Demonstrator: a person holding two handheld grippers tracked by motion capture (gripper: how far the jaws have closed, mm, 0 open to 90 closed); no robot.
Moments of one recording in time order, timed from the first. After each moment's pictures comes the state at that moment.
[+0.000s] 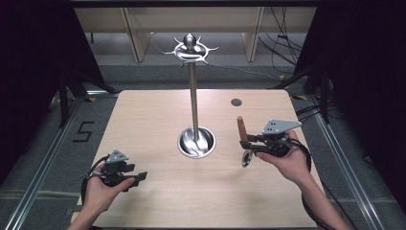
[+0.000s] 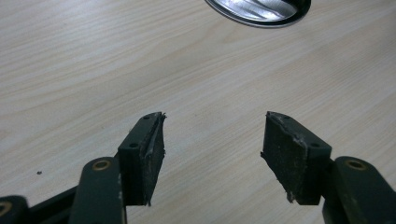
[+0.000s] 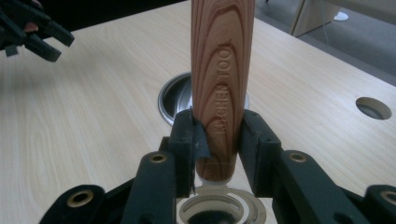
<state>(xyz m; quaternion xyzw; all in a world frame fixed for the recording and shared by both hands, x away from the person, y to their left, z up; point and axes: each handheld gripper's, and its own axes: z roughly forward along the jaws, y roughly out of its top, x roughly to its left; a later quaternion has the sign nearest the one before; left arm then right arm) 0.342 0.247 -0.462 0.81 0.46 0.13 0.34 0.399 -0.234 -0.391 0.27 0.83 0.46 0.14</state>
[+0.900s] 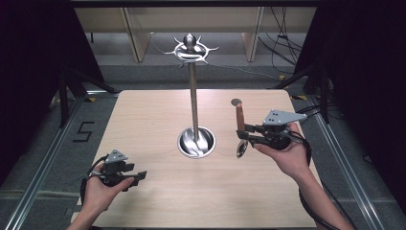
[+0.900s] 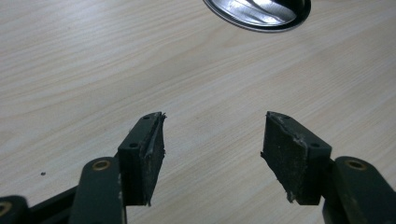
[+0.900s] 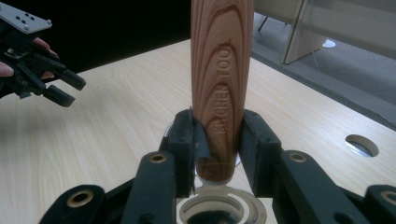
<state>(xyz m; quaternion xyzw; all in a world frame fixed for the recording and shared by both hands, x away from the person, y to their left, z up) 0.342 0.247 -0.461 0.81 0.46 0.13 0.35 0.395 -0.221 -0.355 0.27 0.80 0.50 0.16</state>
